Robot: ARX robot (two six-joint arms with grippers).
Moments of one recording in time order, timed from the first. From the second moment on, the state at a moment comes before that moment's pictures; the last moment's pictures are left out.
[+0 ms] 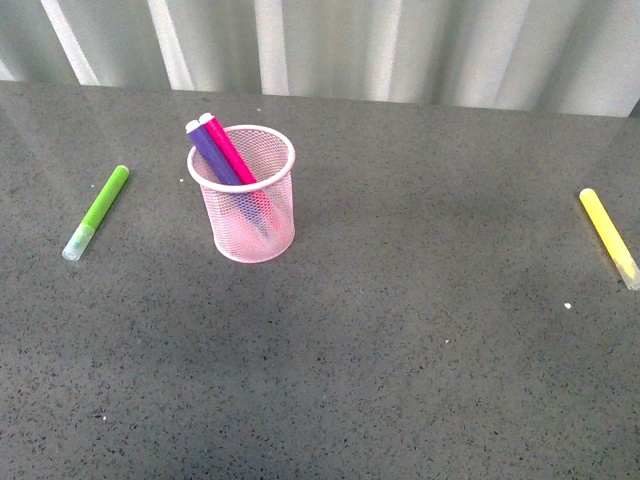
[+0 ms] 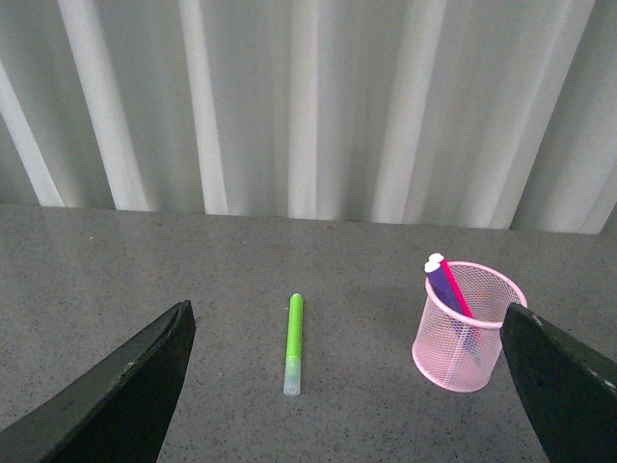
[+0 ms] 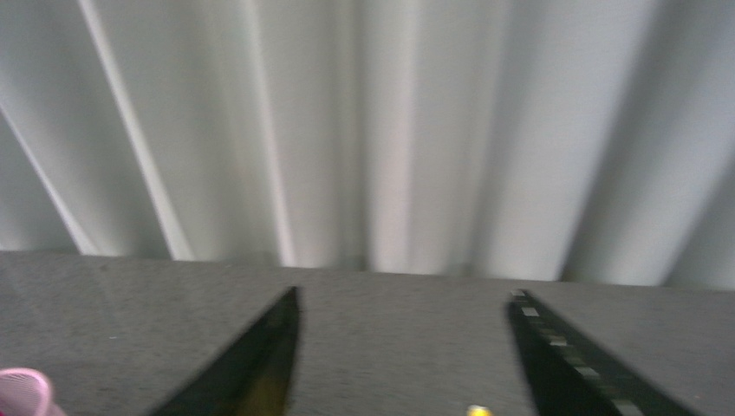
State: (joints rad) left arm 0.00 0.00 0.02 0.00 0.00 0.00; right arm 0.19 1.17 0.29 0.87 0.19 0.00
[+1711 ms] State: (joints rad) left arm 0.00 0.00 0.02 0.00 0.00 0.00; right arm 0.00 0.21 0.02 0.22 0.00 0.00
